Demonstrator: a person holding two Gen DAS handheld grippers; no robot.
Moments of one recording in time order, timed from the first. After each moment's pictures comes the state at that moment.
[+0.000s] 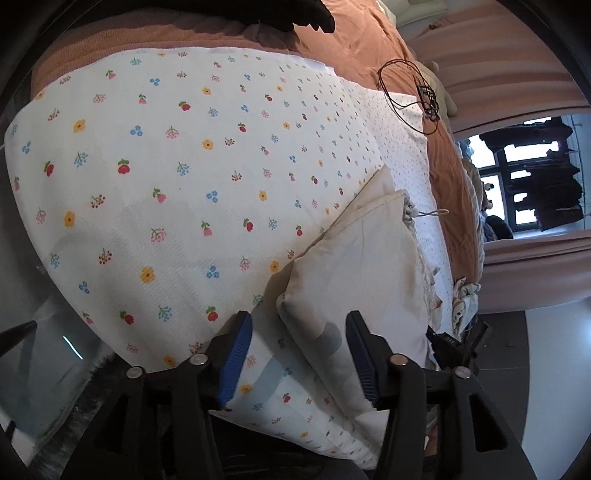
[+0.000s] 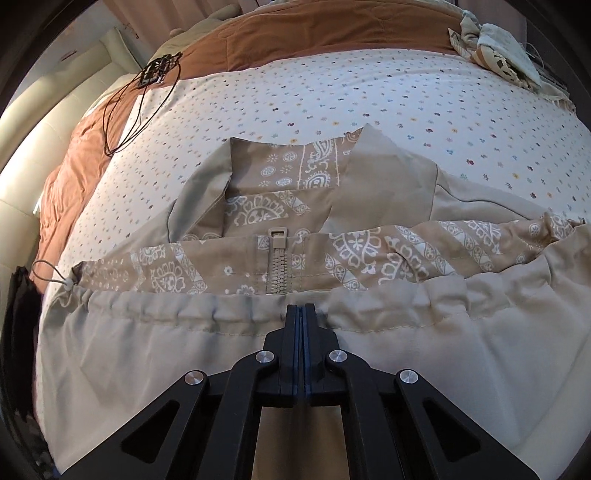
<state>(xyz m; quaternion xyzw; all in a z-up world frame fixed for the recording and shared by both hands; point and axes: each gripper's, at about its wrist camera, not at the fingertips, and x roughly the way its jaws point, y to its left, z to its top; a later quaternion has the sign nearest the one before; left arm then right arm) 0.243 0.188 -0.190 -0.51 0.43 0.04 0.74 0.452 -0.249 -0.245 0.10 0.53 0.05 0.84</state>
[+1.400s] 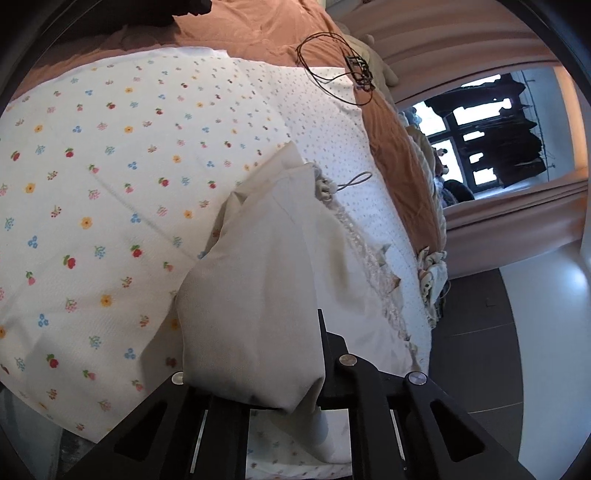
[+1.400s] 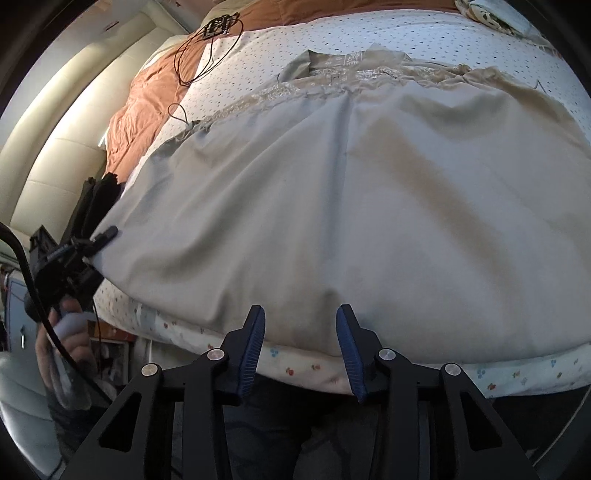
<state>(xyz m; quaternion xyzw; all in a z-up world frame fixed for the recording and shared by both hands) 0.309 0.136 -0.156 -0.48 0.40 -0.06 0.78 0.211 -0.246 -0.198 0.12 0.59 0.15 0.78</state>
